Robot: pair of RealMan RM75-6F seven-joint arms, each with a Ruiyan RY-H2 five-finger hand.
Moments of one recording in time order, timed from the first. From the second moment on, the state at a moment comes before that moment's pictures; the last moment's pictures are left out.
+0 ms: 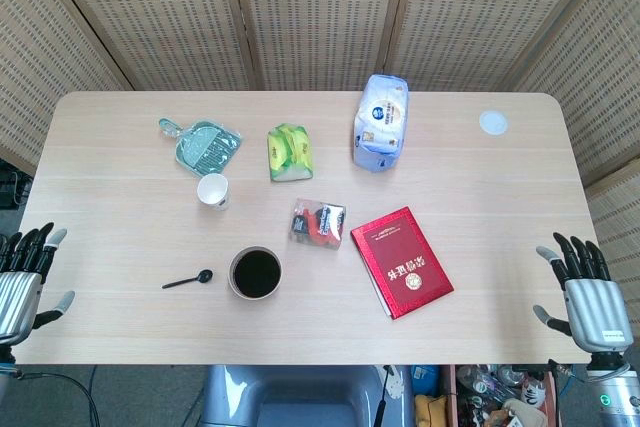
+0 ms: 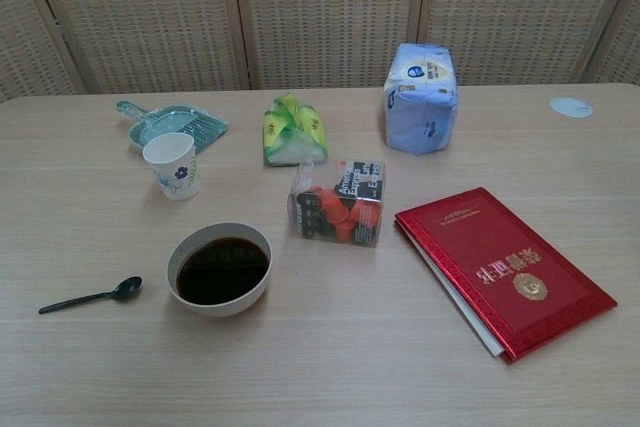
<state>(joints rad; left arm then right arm) -0.09 -1.14 -0.01 -1.60 1.50 1.47 0.14 0.08 -1.14 0.06 -1.62 -1.49 1.47 -0.12</state>
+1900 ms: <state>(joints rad) -0.32 -1.27 -0.02 -1.58 1.40 1.06 0.35 0.08 -1.15 0.05 -1.60 -1.48 1.44 -0.10</state>
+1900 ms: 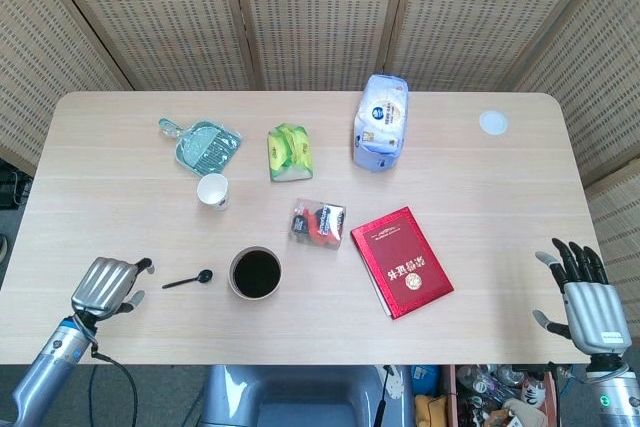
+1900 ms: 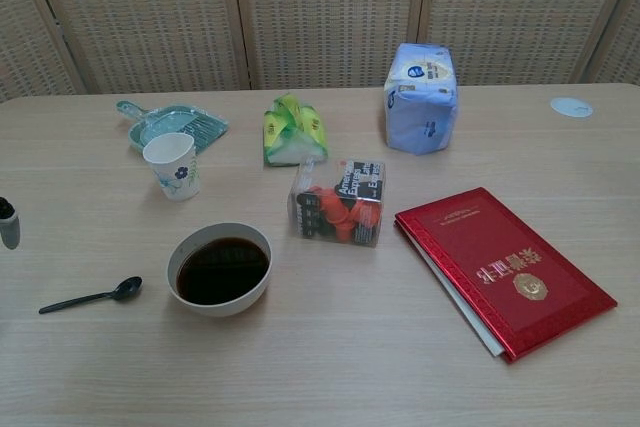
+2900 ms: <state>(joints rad) -0.42 -1.46 -0.04 -1.40 1.23 0.93 0.32 0.07 -1.15 0.04 -1.59 -1.46 1.43 -0.09</state>
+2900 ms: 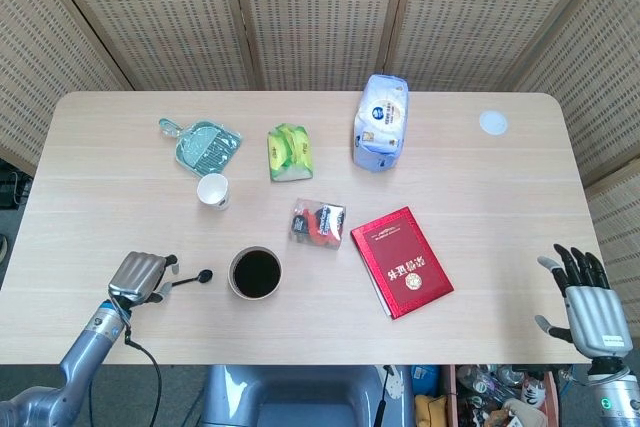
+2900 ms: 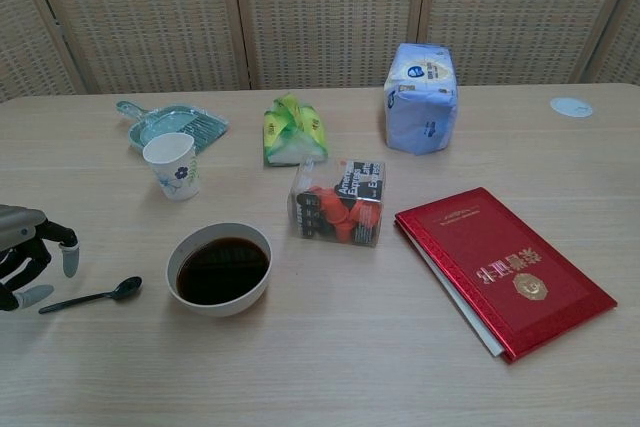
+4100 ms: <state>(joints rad) -0.44 -1.49 -0.02 -1.40 1.10 0.93 0.39 0.05 -1.15 0.03 -1.57 -1.45 1.43 -0.07</state>
